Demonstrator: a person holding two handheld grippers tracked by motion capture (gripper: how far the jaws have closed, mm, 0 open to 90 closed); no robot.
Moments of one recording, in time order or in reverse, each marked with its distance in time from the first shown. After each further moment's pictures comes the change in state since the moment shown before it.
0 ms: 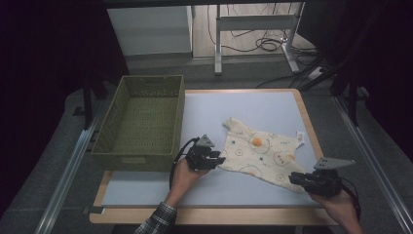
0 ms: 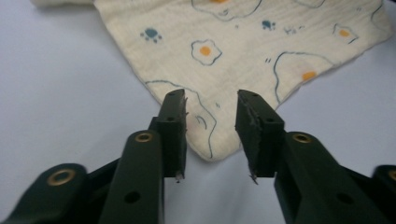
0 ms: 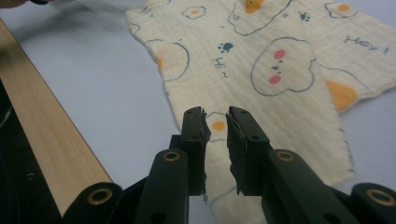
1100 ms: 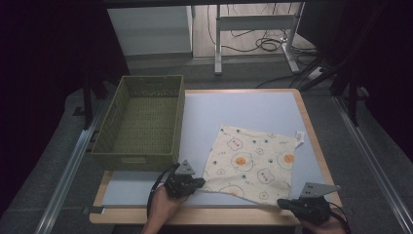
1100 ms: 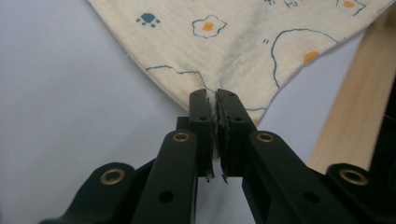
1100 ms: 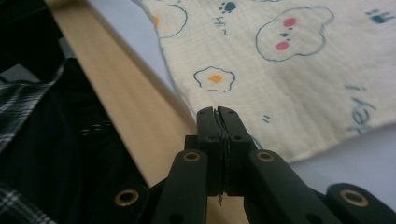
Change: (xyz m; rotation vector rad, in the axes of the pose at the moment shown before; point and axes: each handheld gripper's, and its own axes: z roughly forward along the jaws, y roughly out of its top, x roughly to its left) left arm -0.036 -0.075 -0.063 0.062 0.014 -0.027; right arm 0.062 -0.038 0.016 0.045 0.125 -0.080
